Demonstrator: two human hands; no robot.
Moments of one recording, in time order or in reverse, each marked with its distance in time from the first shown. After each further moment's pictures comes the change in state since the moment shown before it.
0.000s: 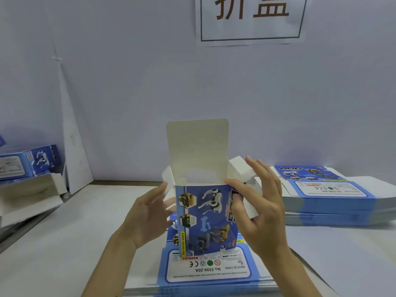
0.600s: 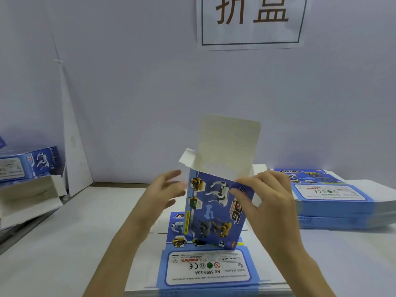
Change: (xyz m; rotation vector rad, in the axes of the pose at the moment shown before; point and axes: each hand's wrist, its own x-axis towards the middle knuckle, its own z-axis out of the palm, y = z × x) left_hand -0.004 0.019 0.031 0.637 0.233 0.262; right_hand 0.016 -0.003 -0.018 -0.282 -0.037 0.000
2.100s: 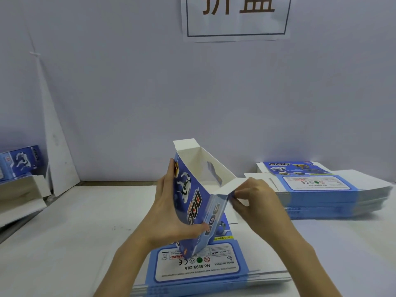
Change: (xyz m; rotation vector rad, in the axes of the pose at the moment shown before) left_hand -0.004 -0.031 0.030 0.279 -0.108 0.272; right_hand -0.003 0.036 0.004 -0.069 -0.583 0.142
